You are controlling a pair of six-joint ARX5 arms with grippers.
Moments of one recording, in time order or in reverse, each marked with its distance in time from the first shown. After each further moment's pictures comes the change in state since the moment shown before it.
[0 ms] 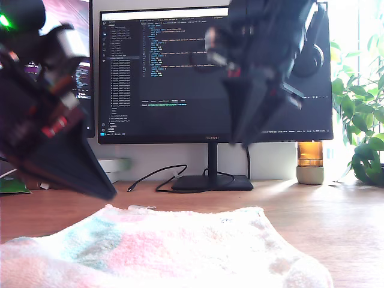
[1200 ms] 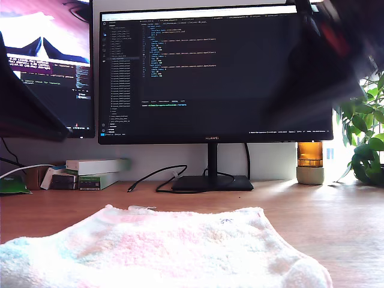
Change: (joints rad) left arm -0.082 -0.513 -0.161 -0.182 -0.033 -0.125; right arm 0.204 -0.792 -1.083 0.868 0.004 0.075
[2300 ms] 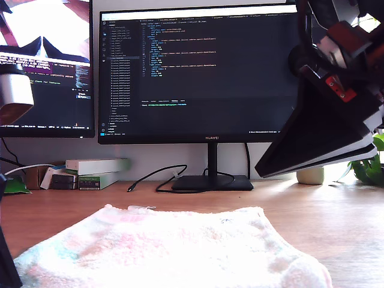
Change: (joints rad) left arm -0.029 0.380 0.003 -0.029 -0.134 -0.037; right arm 0.024 0.014 -0.005 0.061 -0.002 0.035
